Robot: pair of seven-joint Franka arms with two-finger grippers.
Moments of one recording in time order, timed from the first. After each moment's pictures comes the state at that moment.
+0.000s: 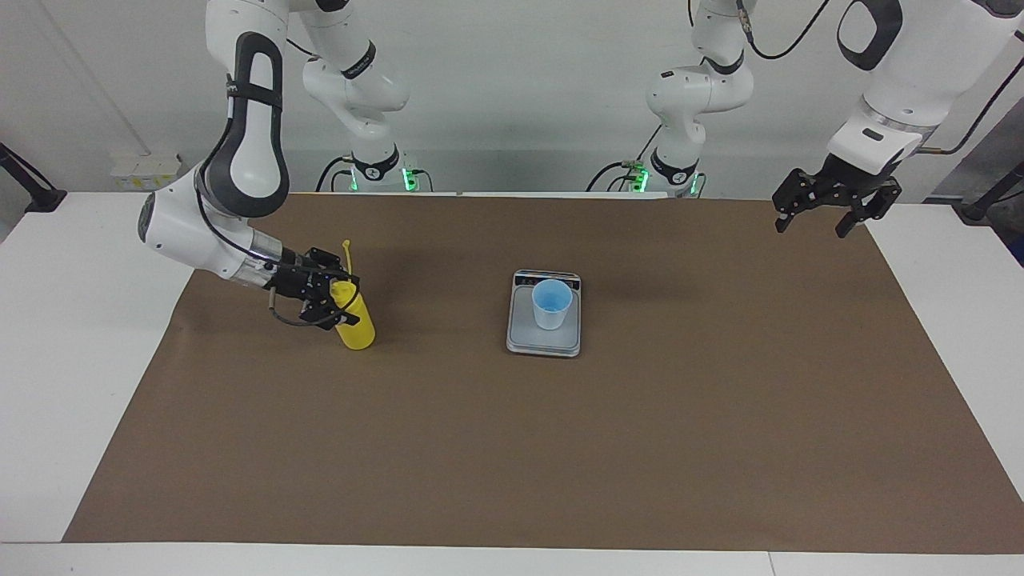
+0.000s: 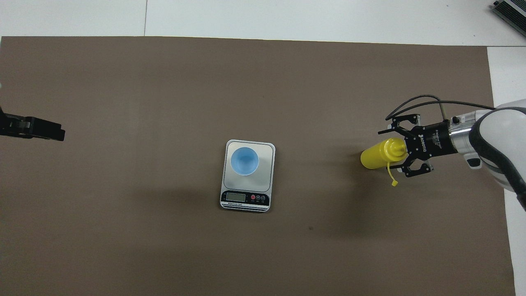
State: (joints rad) left arm 0.10 -0.04 -0.14 -1.64 -0.01 1.62 0.10; right arm -0.23 0.17 0.09 -1.96 0.68 1.87 0.93
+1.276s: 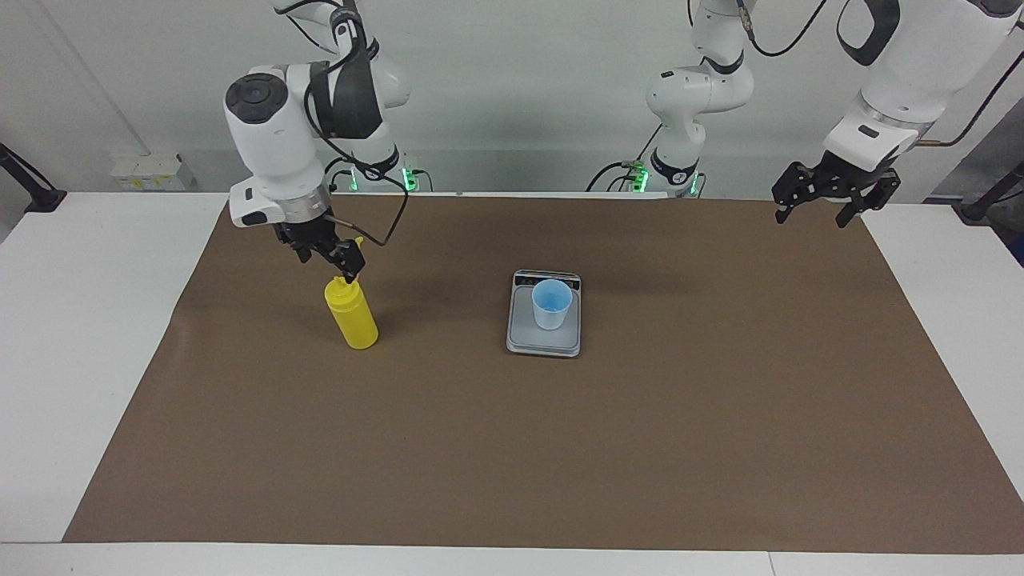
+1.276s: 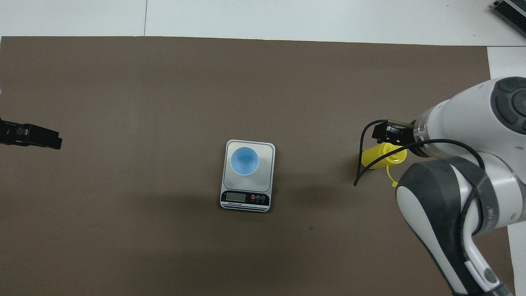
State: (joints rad) left arm 0.10 -0.05 -0.15 -1.63 0.00 1.57 0.10; right arm 0.07 -0.03 0.12 -1.86 -0.10 1.87 0.53
